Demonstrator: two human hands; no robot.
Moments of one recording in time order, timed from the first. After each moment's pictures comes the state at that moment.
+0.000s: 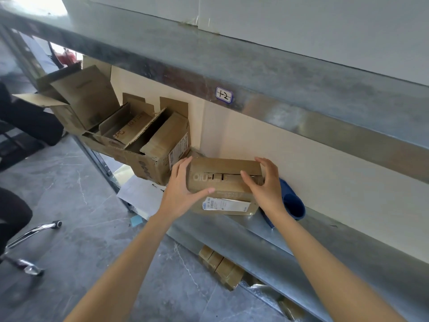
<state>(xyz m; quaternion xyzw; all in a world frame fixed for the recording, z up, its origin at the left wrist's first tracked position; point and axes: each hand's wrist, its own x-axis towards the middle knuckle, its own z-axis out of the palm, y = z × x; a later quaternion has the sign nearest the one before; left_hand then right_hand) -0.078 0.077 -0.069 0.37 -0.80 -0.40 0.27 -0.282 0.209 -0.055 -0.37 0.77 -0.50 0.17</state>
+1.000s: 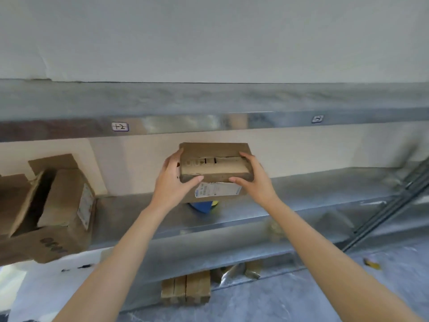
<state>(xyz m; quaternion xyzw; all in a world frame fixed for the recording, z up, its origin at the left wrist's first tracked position) -0.172 0.140 0.018 0.08 -0.86 -0.46 0.21 -0.260 0.376 0.010 -0.22 0.84 -0.50 -0.04</state>
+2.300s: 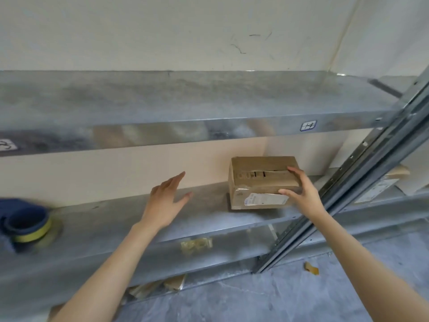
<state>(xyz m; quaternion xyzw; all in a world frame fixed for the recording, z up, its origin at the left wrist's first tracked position) -0.426 0.563 -0.041 0.05 -0.97 -0.25 0.06 -0.536 0.940 -0.037 -0.11 0.89 -0.45 -0.02</state>
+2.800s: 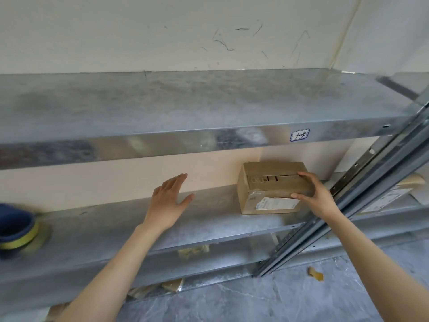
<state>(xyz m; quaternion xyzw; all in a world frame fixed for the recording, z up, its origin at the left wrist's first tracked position) -0.466 0.593 -0.053 0.07 -0.97 -0.24 0.05 -0.592 0.994 -0.047 -0.08 0.90 -0.42 0.03</state>
